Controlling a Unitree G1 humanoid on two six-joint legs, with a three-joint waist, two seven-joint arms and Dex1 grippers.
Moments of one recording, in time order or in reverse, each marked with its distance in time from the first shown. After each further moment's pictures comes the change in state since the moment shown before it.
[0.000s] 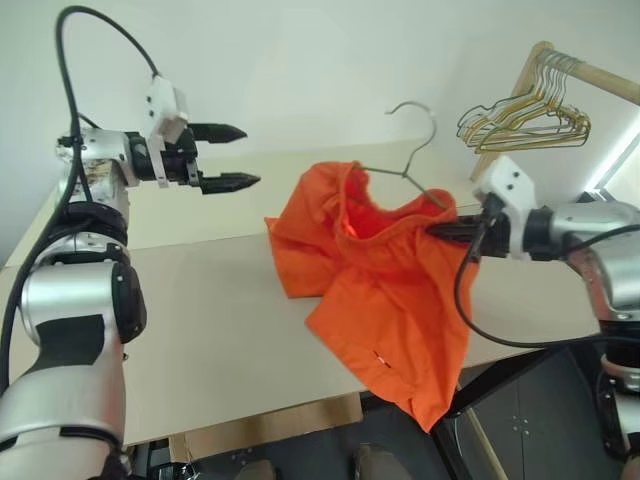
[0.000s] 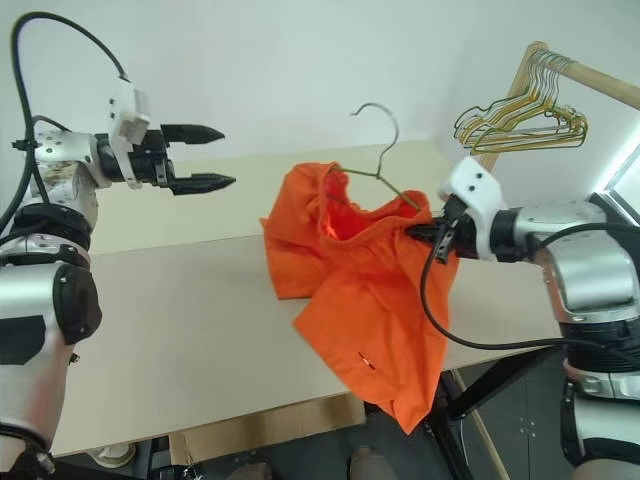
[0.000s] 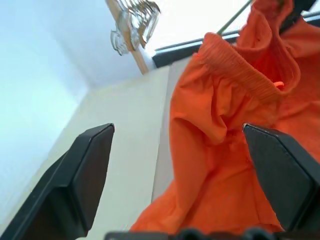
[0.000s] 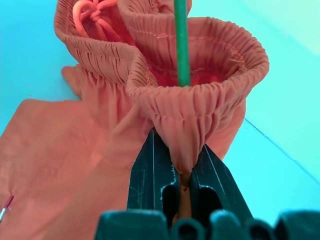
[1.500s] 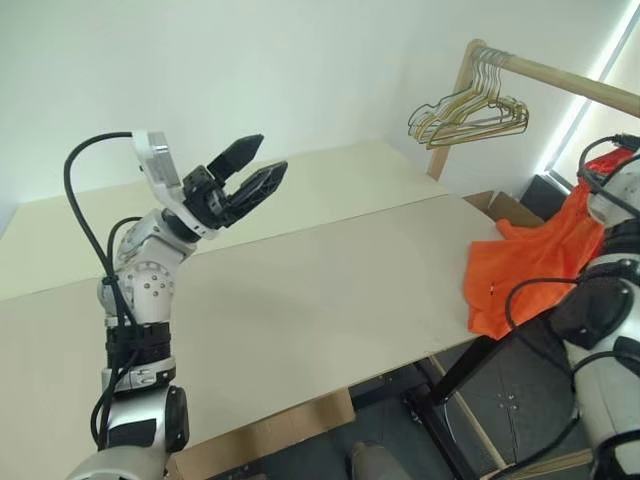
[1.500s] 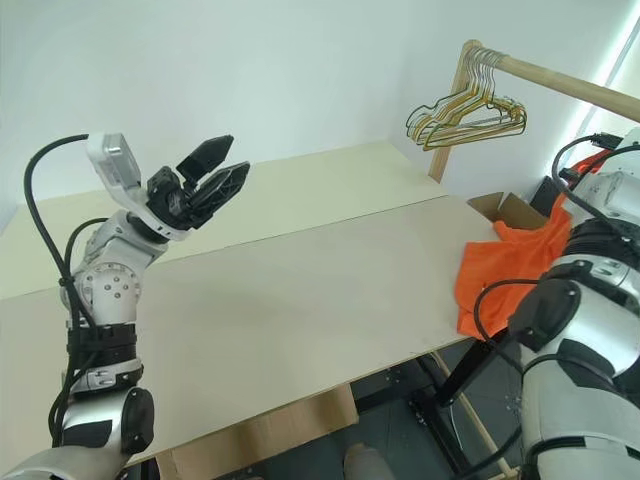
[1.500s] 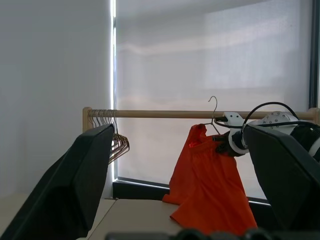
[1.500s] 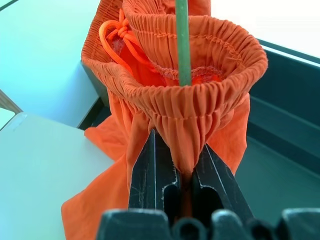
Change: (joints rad) left arm 0.689 -0.274 0.128 -1.209 -0.626 0.627 0.531; right arm -0.596 0.203 -0.608 1.098 -0.308 -0.055 -1.362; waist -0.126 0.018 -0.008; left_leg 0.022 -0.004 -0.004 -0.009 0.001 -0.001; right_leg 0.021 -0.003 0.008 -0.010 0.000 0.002
